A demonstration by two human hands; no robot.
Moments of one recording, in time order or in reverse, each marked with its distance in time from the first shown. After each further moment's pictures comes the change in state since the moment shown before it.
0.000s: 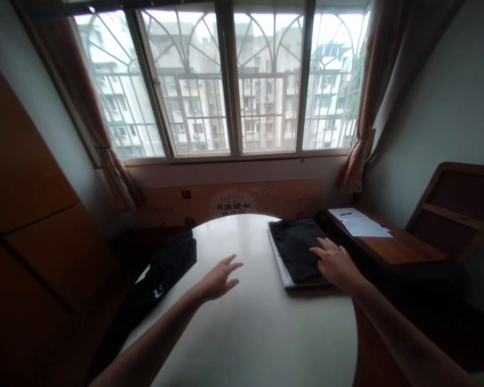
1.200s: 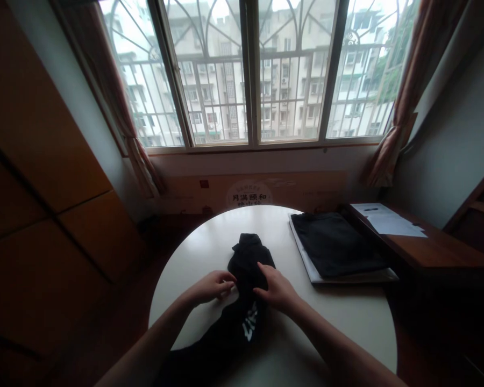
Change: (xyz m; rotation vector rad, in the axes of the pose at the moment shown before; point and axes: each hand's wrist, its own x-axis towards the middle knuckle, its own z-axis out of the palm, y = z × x) left_hand -0.084 -0.057 -0.008 -0.700 -0.158 -0.340; right_hand -0.005 -0.245 0.082 0.816 -0.230 -0.142
